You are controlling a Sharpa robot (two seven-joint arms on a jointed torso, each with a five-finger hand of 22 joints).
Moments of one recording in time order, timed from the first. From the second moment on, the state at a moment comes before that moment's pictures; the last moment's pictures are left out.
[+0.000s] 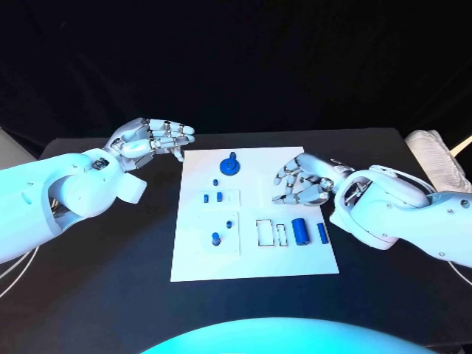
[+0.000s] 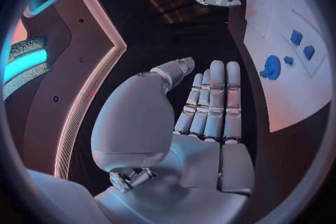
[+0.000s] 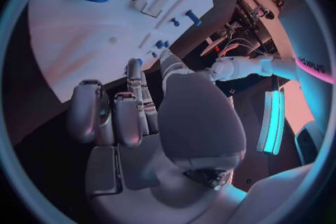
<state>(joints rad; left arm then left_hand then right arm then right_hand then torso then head) 1.23 -0.89 -0.05 1.45 -0.18 -0.01 0.34 1.35 -0.19 0.55 -0.04 0.24 0.88 0.21 0.18 0.32 0.90 0.15 0.42 0.12 0.97 0.07 1.00 0.39 0.17 0.79 0.17 0.93 0.68 1.21 -1.05 -0.15 1.83 -1.30 -0.44 -0.28 1.37 -0.20 0.07 0.29 0.16 0.94 0.14 0.16 0.41 1.18 0.08 0.55 0.24 1.47 -0.02 1.40 1.16 0.07 1.47 0.08 1.20 1.31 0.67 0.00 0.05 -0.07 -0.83</state>
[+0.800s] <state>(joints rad) 1.20 -0.92 -0.05 1.48 -0.18 -0.01 0.34 1.35 -0.19 0.55 -0.04 0.24 0.88 0.21 0.18 0.32 0.90 0.15 0.42 0.12 0.97 0.07 1.00 0.39 0.17 0.79 0.17 0.93 0.68 1.13 -1.17 -0.20 1.92 -1.24 -0.41 -0.46 1.27 -0.10 -0.14 0.29 0.25 0.99 0.10 0.28 0.43 1.43 0.03 1.40 1.31 1.47 -0.04 1.52 1.31 0.05 1.47 0.06 1.36 1.31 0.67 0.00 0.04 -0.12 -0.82</state>
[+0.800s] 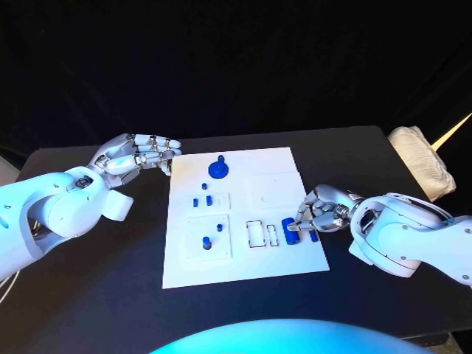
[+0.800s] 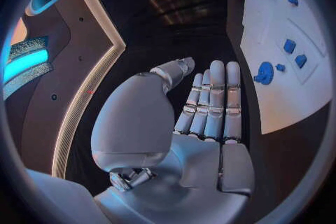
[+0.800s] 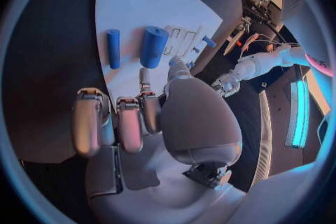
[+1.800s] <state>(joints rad) 1.20 -0.92 -0.05 1.48 -0.18 -0.01 0.33 1.35 -0.19 0.54 -0.04 0.24 0.88 0.21 0.18 0.32 0.90 0.15 0.42 0.12 0.97 0.07 1.00 0.39 0.17 0.79 0.18 0.92 0.68 1.08 -1.08 -0.19 1.86 -1.41 -0.40 -0.54 1.28 -0.12 -0.15 0.29 0.30 1.02 0.09 0.34 0.46 1.43 0.01 1.40 1.31 1.46 -0.05 1.52 1.31 0.04 1.47 0.05 1.40 1.31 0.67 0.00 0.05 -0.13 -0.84</state>
